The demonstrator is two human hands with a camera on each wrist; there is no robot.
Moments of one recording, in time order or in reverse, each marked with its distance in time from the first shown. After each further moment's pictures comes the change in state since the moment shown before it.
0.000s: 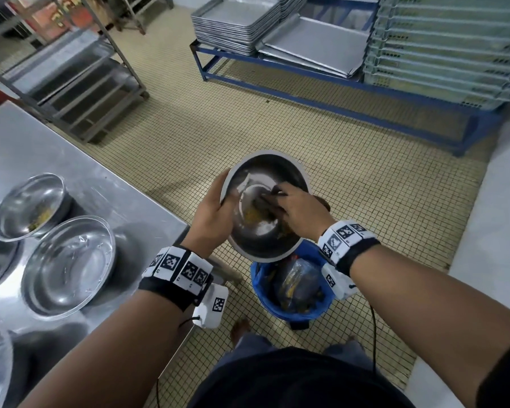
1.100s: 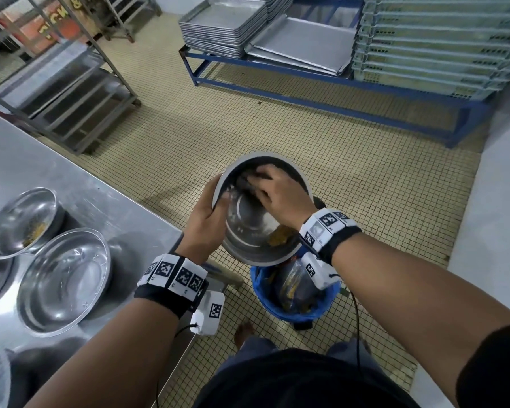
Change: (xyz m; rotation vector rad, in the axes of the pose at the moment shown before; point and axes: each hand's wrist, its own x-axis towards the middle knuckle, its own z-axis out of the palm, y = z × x) left_hand 0.004 -0.006 0.003 -0.098 0.011 0.023; right_hand 0.024 -0.016 -0.007 0.109 0.215 -0.015
